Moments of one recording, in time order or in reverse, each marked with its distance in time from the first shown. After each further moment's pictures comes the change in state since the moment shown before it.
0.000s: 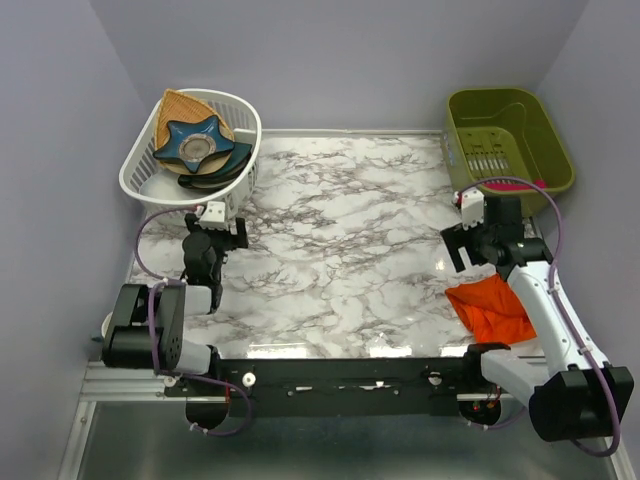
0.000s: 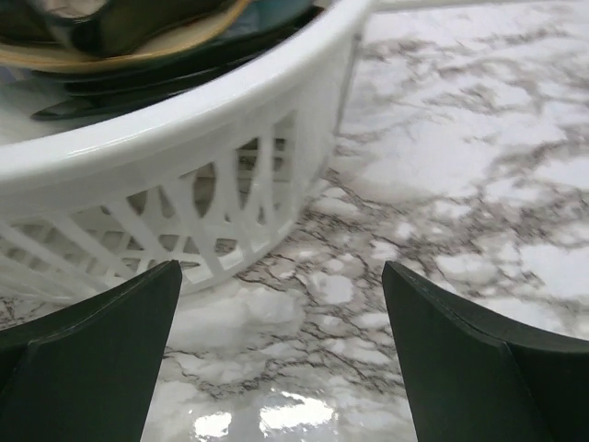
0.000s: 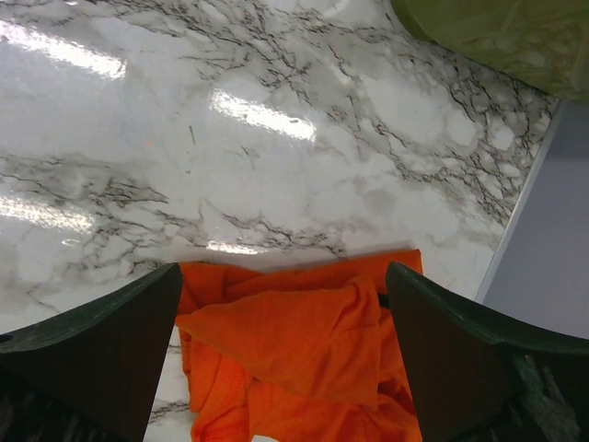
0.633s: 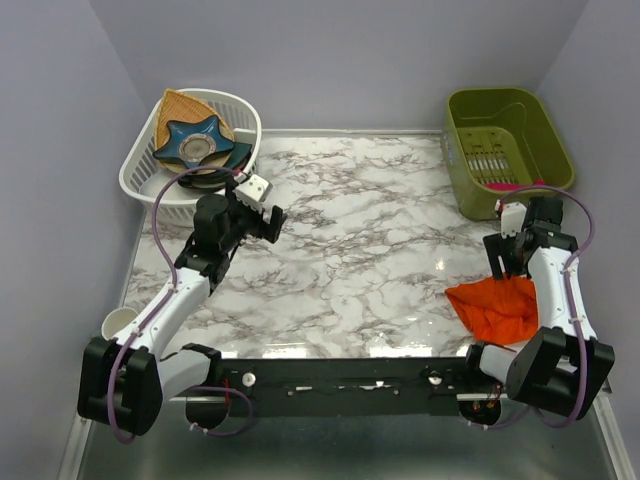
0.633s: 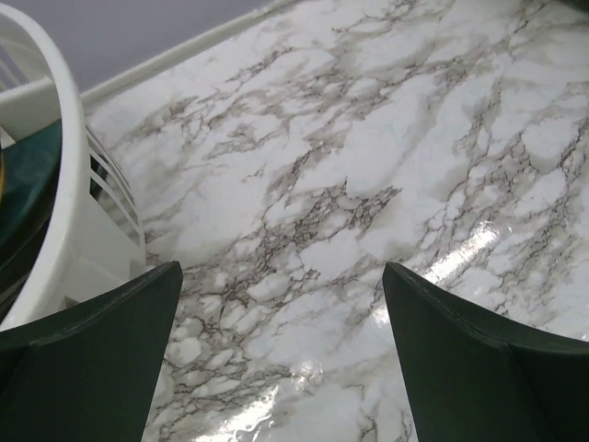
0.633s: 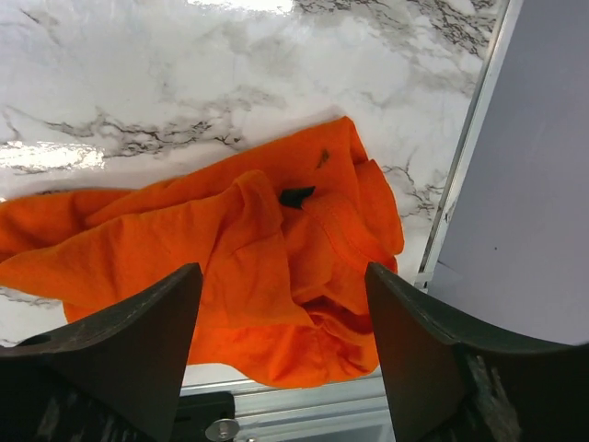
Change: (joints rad) left arm -0.233 -0.363 0.413 -0.912 0.287 0.138; right arm -0.407 0.122 0.036 -0.125 -0.021 -0.133
